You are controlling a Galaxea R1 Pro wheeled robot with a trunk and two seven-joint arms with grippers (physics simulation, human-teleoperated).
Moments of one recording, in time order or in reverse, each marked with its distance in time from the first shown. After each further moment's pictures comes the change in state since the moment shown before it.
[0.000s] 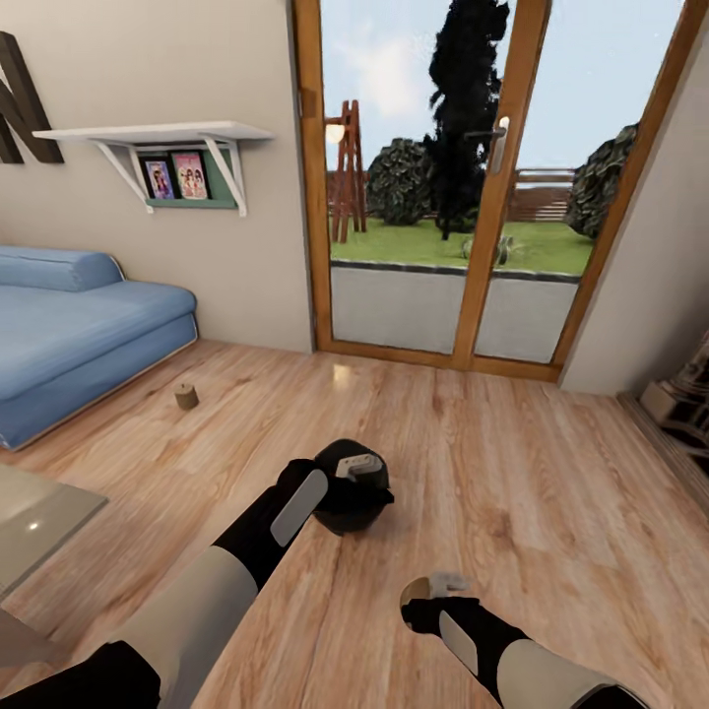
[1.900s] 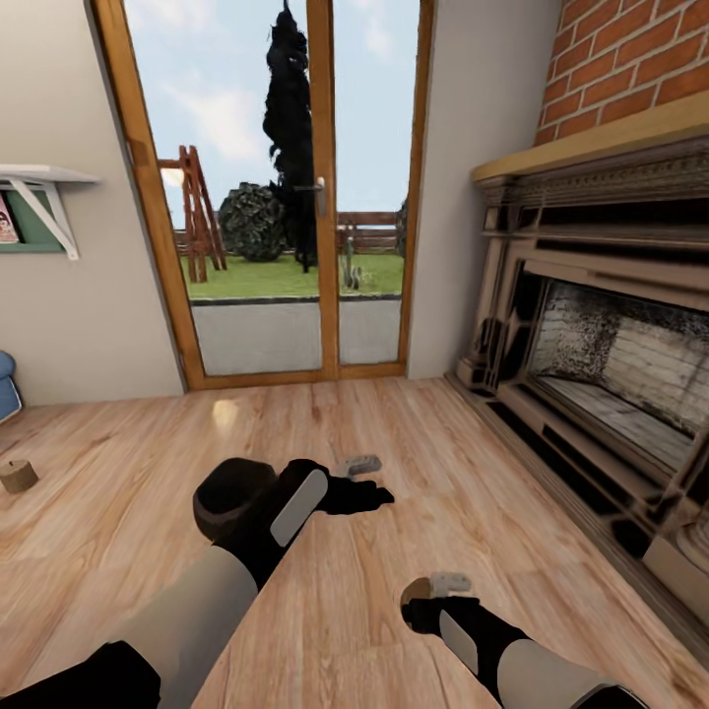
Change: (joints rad) left arm 0.000 0.000 0.000 0.000 -0.002 0.000 0.000; right arm 0.000 0.000 -0.007 -0.001 -0.002 0.002 -0.003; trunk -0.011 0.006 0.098
